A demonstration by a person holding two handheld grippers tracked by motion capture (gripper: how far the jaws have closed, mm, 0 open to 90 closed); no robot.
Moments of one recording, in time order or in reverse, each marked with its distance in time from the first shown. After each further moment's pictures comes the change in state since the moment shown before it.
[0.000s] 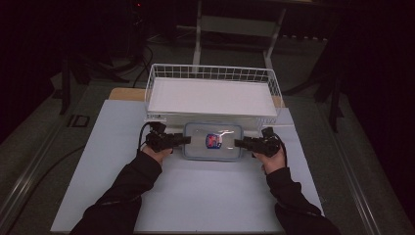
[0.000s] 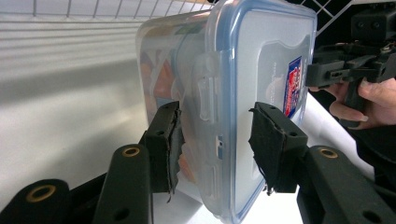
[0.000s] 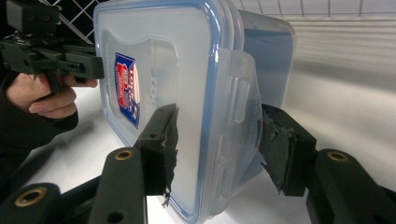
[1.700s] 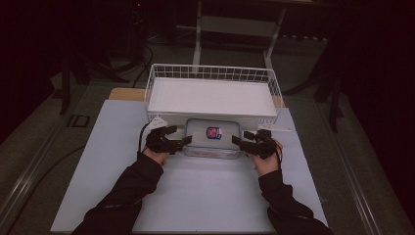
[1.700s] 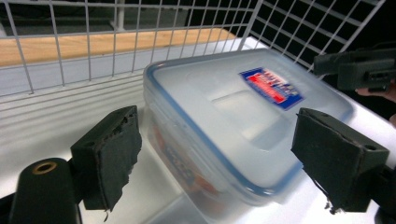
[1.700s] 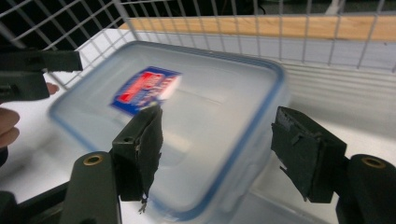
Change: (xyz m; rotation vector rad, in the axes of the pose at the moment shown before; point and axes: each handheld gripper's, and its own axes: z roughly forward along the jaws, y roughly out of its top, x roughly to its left) left arm -0.021 -0.007 -0.011 -0.151 0.172 0.208; right arm 0.040 -0.002 0.003 -0.134 -0.237 -0.109
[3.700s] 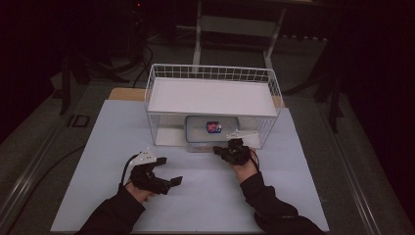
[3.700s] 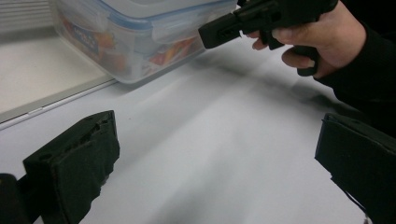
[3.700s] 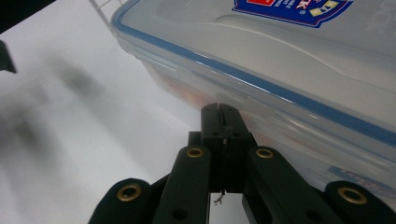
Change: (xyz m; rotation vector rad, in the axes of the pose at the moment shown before) left arm -0.046 -0.057 -0.066 0.125 -0.119 0.067; right arm 0.050 -0.021 0.052 0.201 0.071 -0.131
